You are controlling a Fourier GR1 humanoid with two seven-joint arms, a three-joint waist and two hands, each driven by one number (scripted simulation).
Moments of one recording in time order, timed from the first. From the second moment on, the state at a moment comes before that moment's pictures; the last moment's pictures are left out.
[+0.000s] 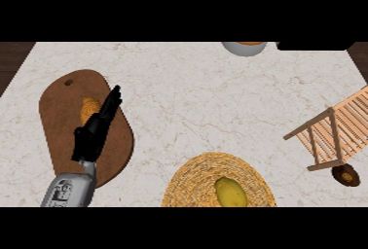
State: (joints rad) left arm -0.19 0.08 -0.03 -1.43 -0.14 0.00 0.02; right arm -0.48 -0.85 -0.48 -1.22 0.08 0.00 -0.09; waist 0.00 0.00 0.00
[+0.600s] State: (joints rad) left arm -0.18 0.09 -0.03 -1.45 -0.14 -0.02 0.03; right arm -0.56 -0.93 -0.57 -1.17 -0.13 0.18 0.02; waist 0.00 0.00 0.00
